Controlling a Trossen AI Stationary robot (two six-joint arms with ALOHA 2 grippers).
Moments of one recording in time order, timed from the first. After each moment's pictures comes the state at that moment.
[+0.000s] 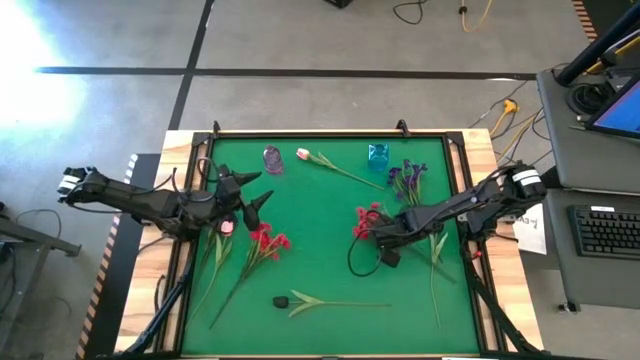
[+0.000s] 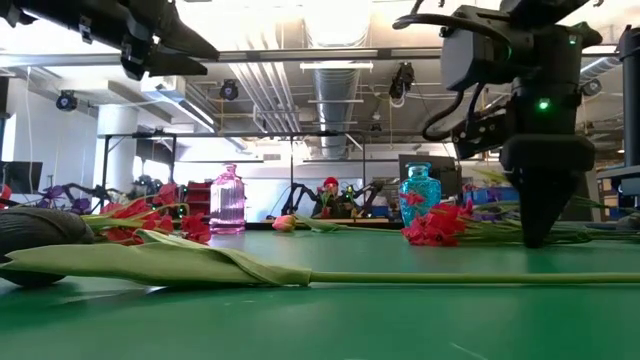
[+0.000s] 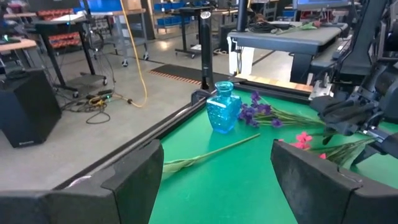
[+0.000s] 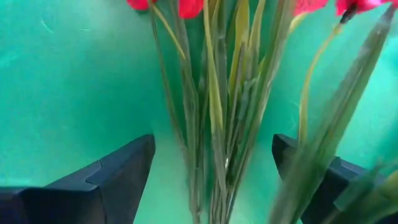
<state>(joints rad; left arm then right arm) -0.21 0.78 0.48 0.07 -0.80 -0.15 0.18 1.63 0.84 -0.72 0.13 0.69</state>
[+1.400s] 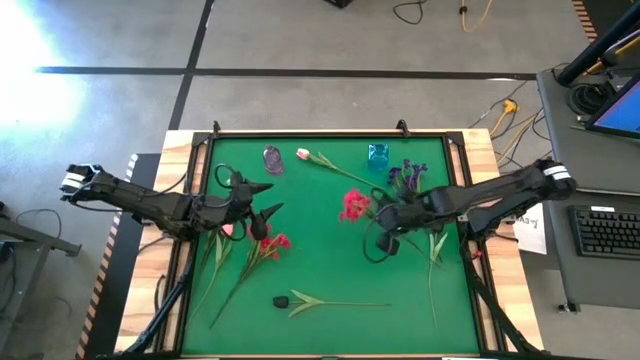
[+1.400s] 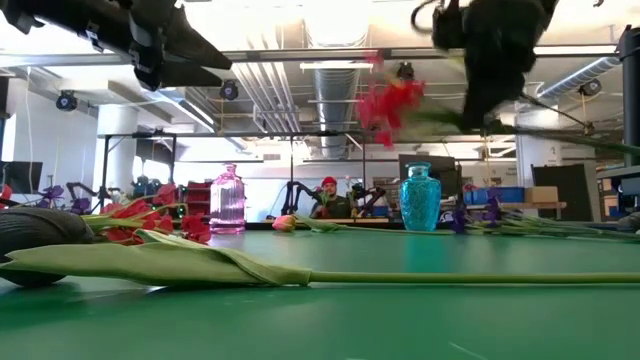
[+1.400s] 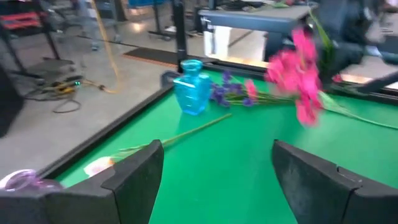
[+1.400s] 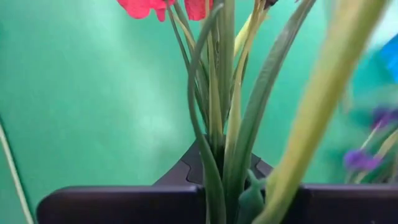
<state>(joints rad) -0.22 0.89 0.49 0.10 -0.68 -0.20 0.18 1.31 1.01 -0.78 0.27 0.56</state>
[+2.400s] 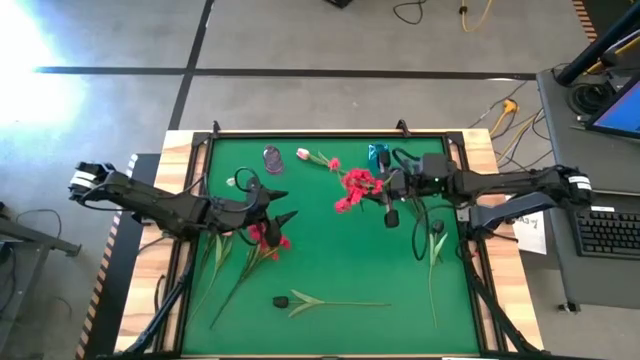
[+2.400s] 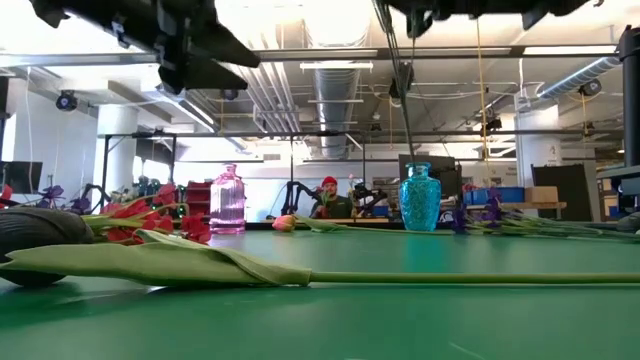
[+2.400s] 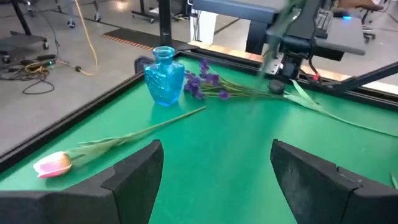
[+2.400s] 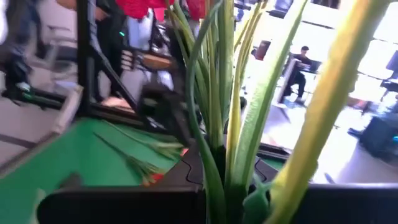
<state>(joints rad) -0.22 1.10 0.61 0.14 -0.61 -0.30 -0.13 1.13 0.74 0.36 -0.21 -0.26</state>
